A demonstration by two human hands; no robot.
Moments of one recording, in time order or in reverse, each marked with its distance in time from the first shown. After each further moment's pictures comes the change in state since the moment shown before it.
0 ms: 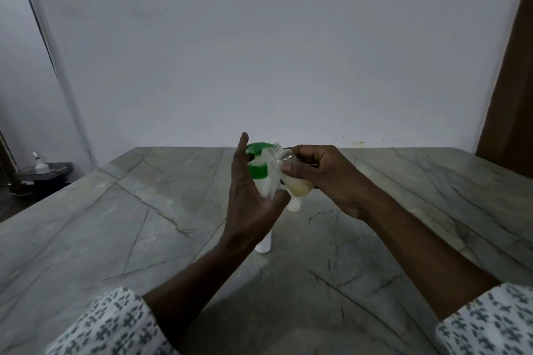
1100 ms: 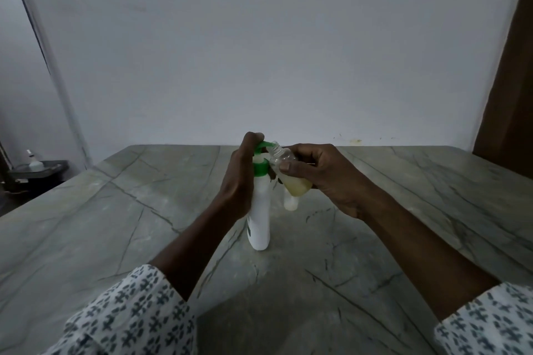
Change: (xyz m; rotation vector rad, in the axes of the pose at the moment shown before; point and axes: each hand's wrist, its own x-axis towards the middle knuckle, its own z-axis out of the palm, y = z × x) left_hand 0.048 0.021 -0.001 -0.380 -0.060 -0.412; right_hand 0.000 0.000 -0.002 0.026 -0.022 0.011
